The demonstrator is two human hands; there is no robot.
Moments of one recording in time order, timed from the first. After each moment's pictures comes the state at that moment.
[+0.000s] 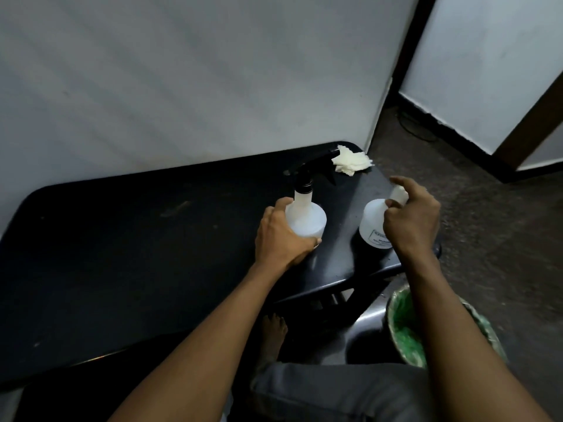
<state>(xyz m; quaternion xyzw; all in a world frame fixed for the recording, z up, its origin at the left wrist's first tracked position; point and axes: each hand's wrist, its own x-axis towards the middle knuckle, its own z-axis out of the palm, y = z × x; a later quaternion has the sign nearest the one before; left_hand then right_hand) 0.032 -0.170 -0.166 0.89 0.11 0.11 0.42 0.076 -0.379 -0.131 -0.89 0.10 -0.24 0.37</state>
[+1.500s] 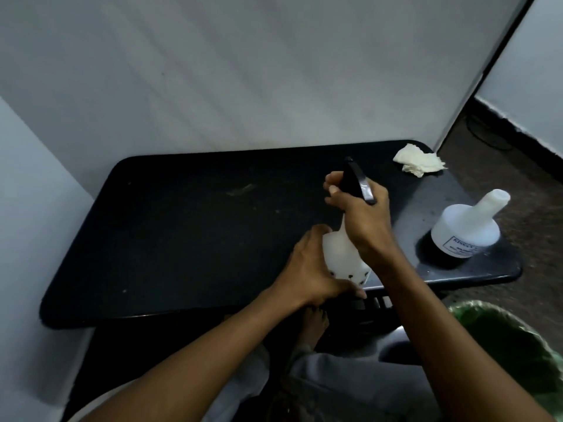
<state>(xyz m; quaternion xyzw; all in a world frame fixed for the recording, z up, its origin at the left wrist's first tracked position) -0.049 -0.109 -0.166 0.88 0.05 -0.03 0.47 0.021 -0.210 -0.113 -0.71 -0.10 0.01 0.69</state>
